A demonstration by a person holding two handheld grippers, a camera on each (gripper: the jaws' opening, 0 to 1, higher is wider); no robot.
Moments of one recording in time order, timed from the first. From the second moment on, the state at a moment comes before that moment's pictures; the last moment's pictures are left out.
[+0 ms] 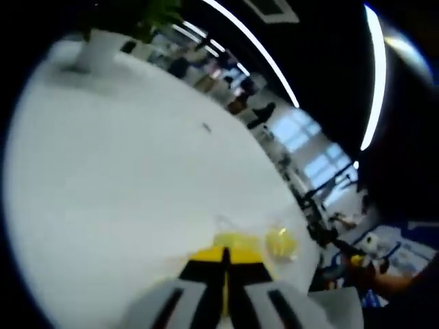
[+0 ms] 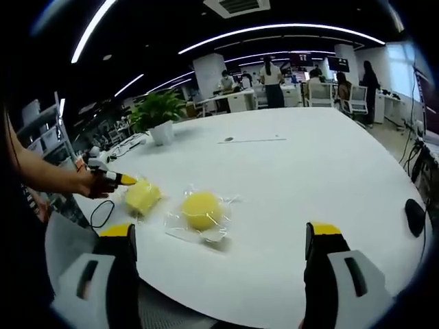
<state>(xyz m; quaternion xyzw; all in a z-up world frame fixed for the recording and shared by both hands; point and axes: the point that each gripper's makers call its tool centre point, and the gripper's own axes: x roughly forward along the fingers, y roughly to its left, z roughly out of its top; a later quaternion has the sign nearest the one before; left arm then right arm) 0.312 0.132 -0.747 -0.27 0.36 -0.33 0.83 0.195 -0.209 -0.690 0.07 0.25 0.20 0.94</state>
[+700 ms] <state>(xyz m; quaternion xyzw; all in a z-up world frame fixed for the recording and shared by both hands) 0.305 0.127 -0.682 -0.15 0.28 -0.36 0.88 0.195 -0.204 -0.671 0.06 0.22 0.21 0.95</state>
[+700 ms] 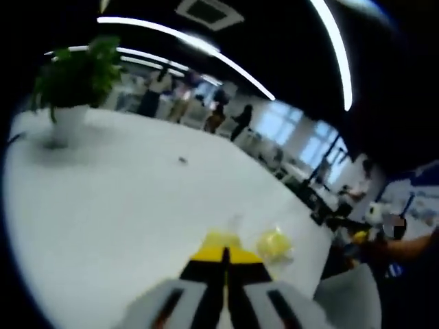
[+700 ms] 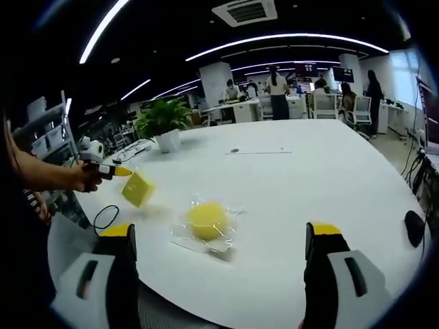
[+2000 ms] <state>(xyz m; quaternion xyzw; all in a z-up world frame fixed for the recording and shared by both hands) 0.294 0.085 -0.531 -0.12 0.14 -0.47 0.86 0.236 -0.159 -0.605 0.05 0.15 0.32 0.93</state>
